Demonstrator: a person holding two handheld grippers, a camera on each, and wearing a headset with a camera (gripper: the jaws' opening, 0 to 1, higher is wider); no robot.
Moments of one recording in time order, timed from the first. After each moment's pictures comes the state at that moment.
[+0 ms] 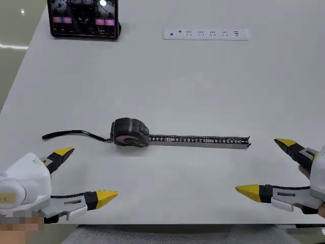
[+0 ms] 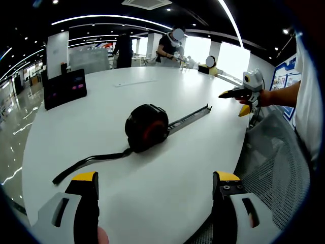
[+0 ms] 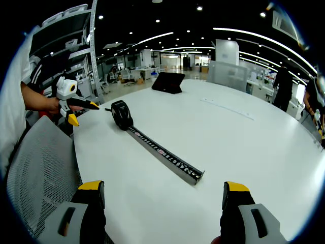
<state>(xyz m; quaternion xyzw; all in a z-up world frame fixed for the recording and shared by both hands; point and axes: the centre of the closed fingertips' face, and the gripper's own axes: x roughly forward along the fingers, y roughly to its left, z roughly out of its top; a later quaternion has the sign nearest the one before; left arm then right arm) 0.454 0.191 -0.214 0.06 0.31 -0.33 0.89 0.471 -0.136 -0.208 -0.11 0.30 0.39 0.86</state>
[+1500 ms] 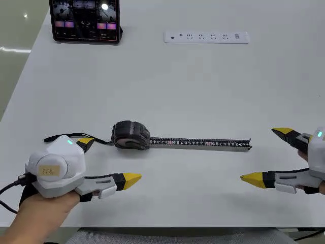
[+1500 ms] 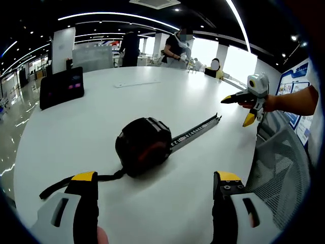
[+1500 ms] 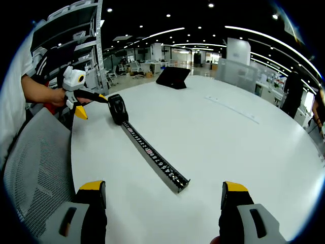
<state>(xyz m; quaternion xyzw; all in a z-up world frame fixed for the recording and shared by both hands) 0.498 0.153 -0.221 0.04 0.32 -0.31 0.89 0.504 -0.145 -0.215 -0.14 0.31 0.42 0.84</state>
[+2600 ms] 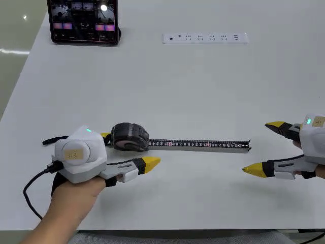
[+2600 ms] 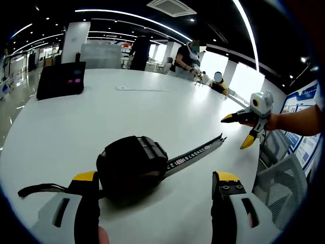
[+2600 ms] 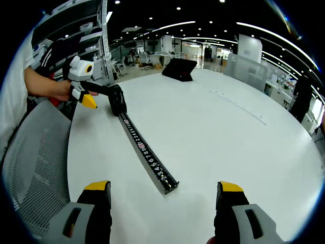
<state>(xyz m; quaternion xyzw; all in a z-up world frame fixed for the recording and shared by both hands) 0.527 0.116 -0.224 -0.04 0.31 -0.29 0.91 0.522 -0.150 -0.228 -0.17 0.34 0.45 0.81</state>
